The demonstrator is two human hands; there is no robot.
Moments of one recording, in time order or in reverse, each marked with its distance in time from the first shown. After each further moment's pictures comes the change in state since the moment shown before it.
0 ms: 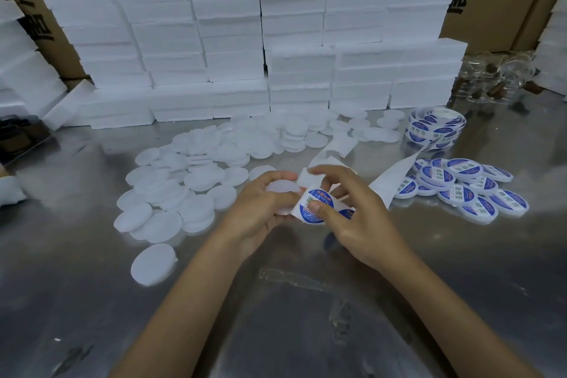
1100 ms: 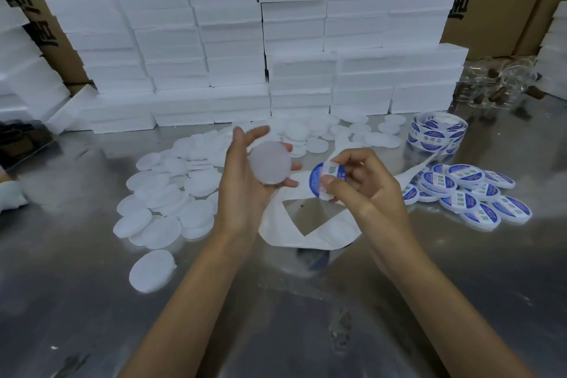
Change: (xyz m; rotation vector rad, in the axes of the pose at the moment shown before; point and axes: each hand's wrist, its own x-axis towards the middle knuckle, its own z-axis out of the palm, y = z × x) left_hand -0.010 0.030 0.007 -0.265 0.064 0.400; right_hand 0.013 -0.029 -0.006 0.550 0.209 0.090
